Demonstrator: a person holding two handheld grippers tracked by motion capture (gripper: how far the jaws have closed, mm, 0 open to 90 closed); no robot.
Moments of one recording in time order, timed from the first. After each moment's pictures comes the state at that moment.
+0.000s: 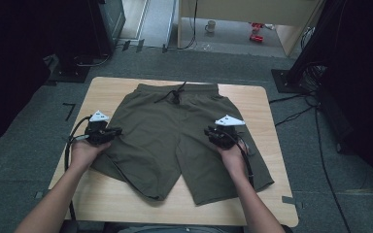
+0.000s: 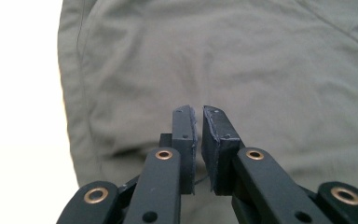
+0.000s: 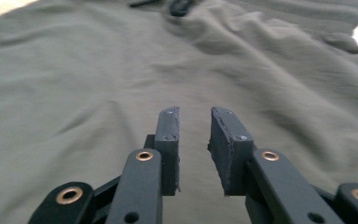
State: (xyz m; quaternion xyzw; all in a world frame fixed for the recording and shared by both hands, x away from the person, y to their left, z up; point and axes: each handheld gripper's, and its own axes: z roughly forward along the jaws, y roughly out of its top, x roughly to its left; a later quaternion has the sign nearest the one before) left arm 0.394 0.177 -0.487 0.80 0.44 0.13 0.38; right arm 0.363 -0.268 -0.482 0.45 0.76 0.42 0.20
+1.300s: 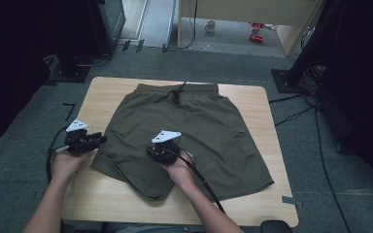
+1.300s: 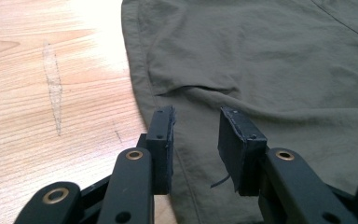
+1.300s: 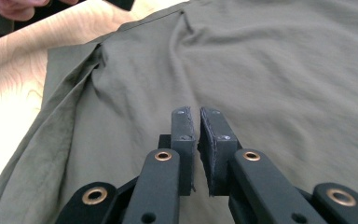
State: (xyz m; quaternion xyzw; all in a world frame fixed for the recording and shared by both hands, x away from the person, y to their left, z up) left arm 0.365 0.223 -0.485 0.77 0.48 0.15 0.40; right arm 0.334 -0.089 -0.498 0.33 0.83 0.45 0.08
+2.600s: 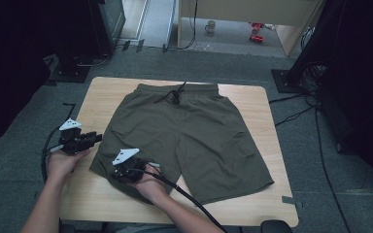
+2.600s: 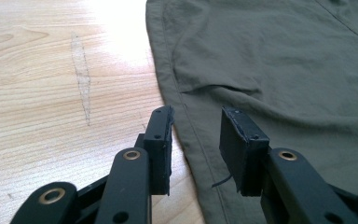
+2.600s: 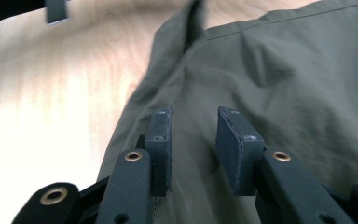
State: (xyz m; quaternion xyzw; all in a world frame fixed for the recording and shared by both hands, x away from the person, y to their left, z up) left arm 0.369 0.240 -0.487 0.75 0.50 0.14 0.40; right arm 0.297 0.011 -0.519 0.22 0.88 0.43 0.04
